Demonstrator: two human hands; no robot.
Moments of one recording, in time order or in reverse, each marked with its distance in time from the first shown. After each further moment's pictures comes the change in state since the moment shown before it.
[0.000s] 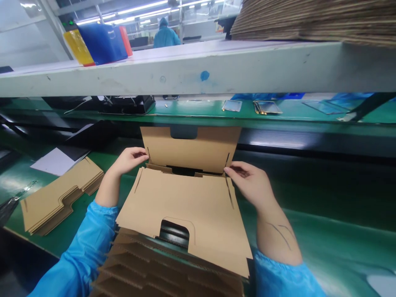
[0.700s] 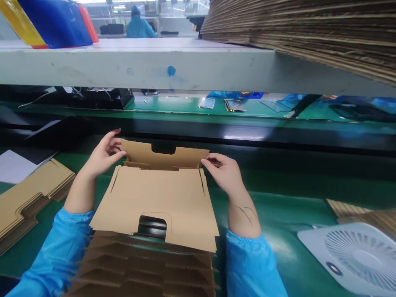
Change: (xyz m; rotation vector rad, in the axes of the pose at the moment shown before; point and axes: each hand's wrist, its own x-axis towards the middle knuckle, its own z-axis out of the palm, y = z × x) left_hand -0.002 0.016 0.006 0.013 0.115 0.130; right_hand -0.005 -0.025 -0.011 -0.042 -0.010 -0.066
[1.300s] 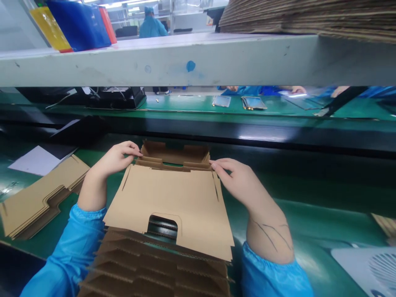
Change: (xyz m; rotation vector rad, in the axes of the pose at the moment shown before) left_hand -0.008 0.027 -0.014 0.326 -0.229 0.025; right_hand -0.014 -0.040 -0.017 -0.378 -0.308 -0.166
